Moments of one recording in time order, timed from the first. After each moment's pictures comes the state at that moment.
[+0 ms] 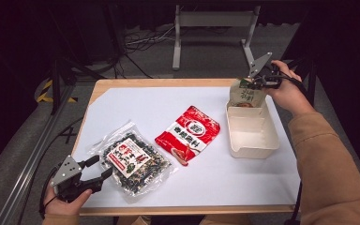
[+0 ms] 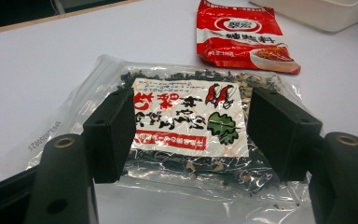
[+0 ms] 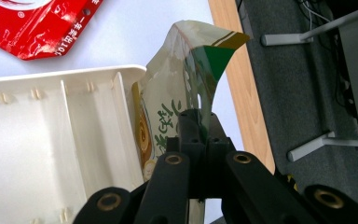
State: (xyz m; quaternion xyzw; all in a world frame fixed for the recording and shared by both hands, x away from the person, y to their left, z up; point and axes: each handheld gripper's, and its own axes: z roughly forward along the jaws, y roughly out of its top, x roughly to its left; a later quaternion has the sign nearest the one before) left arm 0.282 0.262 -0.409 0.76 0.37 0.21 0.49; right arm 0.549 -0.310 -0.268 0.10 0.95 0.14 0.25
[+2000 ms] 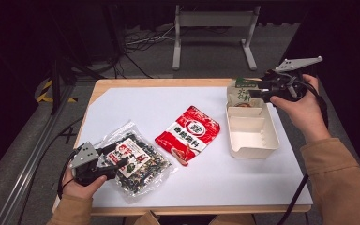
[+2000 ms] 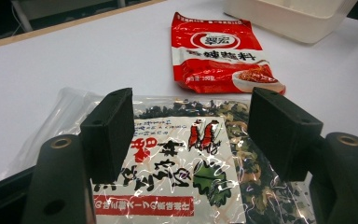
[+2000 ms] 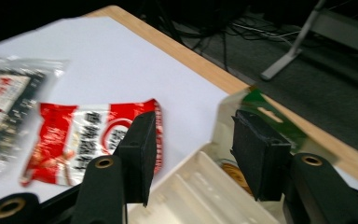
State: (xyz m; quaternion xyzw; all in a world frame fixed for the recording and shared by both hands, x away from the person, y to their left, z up) left arm 0.321 0.231 -0.405 0.78 0.33 0.18 0.51; right arm 0.449 -0.317 -0.236 0.34 0.82 0.41 0.21
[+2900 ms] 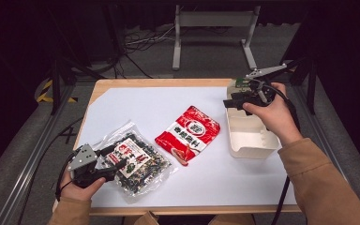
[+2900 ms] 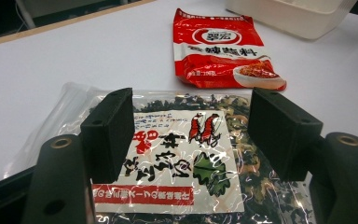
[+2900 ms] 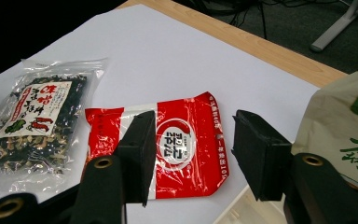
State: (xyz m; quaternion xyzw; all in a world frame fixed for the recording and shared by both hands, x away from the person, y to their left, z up) left arm 0.316 0.234 -0.405 0.78 0.33 0.19 0.50; right arm 0.460 -0.258 -0.268 0.37 0.82 0.41 0.12
